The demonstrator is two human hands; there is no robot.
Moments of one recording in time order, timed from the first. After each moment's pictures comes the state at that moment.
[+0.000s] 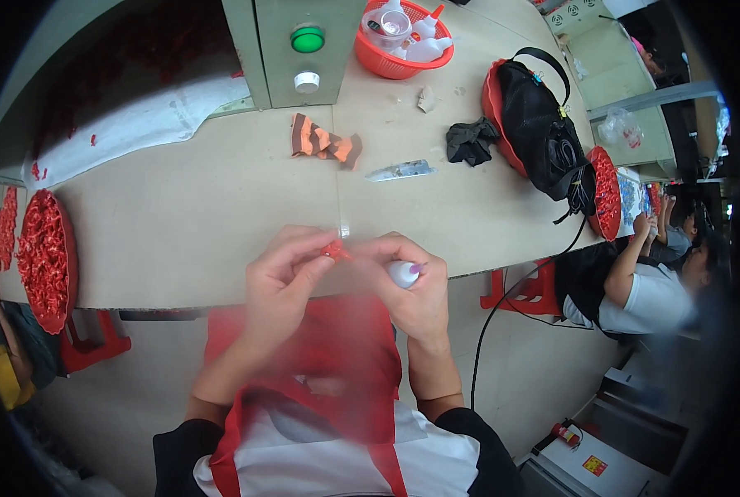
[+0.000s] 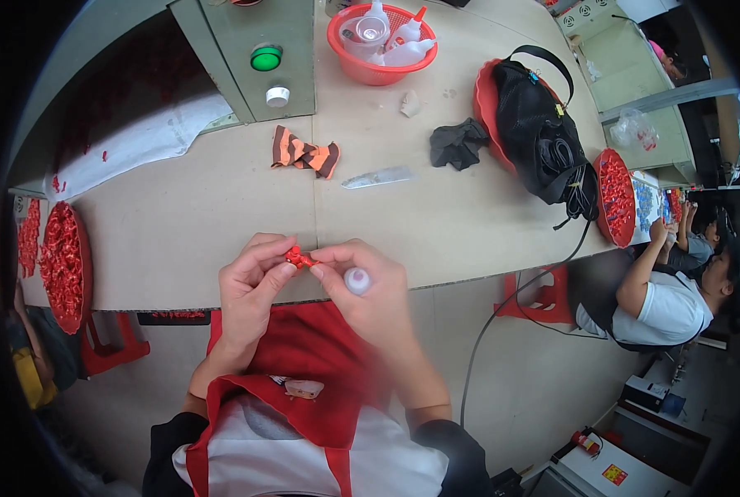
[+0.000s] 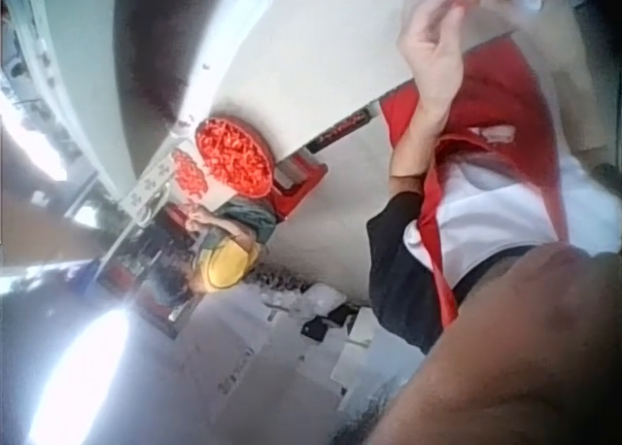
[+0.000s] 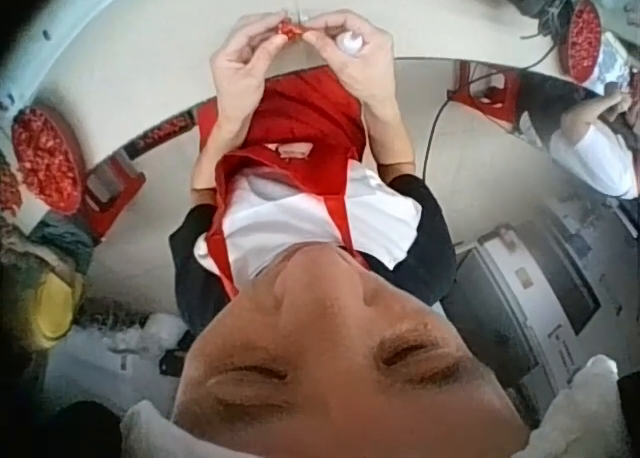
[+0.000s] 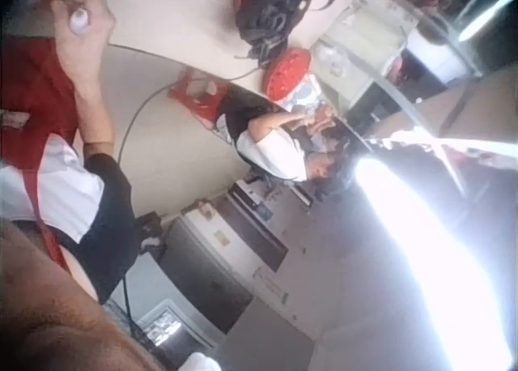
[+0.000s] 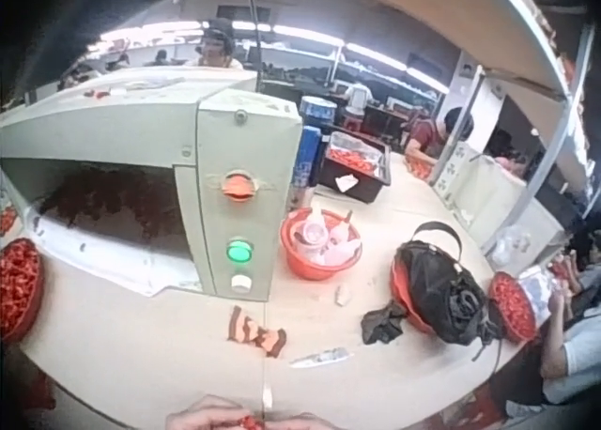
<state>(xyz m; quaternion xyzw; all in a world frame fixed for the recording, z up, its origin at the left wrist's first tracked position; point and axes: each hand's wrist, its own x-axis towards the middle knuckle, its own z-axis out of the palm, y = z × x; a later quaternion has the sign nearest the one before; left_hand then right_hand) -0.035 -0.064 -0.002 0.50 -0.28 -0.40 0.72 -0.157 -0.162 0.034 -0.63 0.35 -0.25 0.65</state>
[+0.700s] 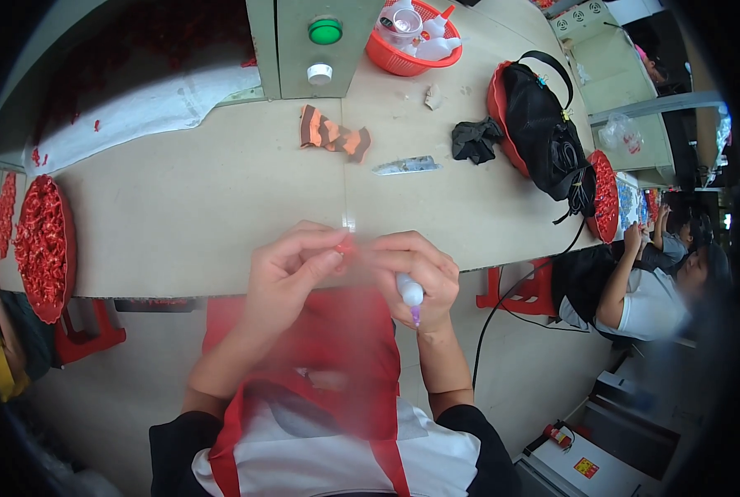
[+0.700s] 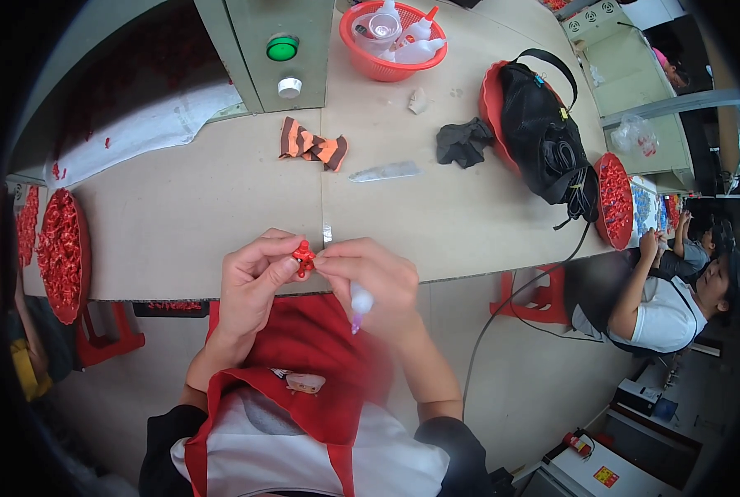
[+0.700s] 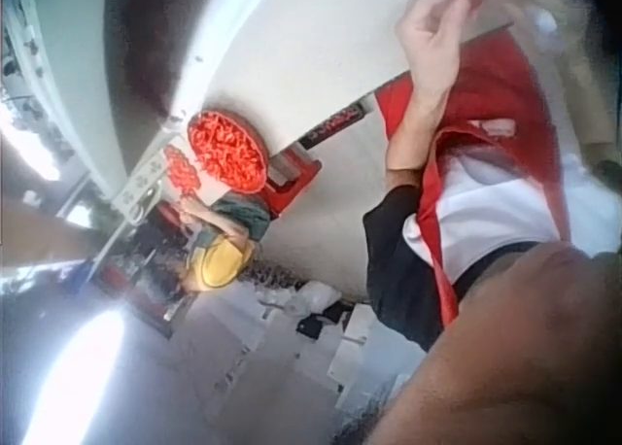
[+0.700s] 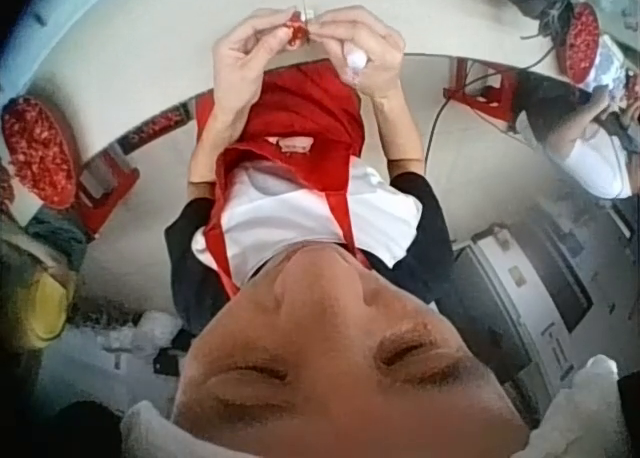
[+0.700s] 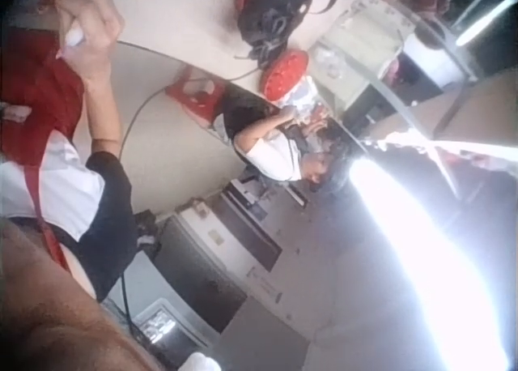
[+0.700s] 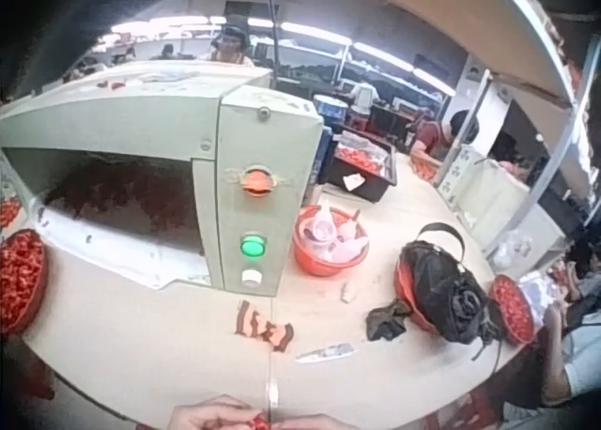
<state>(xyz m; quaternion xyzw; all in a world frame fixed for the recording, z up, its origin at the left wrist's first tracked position) -0.031 -0.058 0.000 0.44 -0.26 -0.47 0.72 -0.155 -0.171 0.025 -0.82 0.13 -0.41 0.38</state>
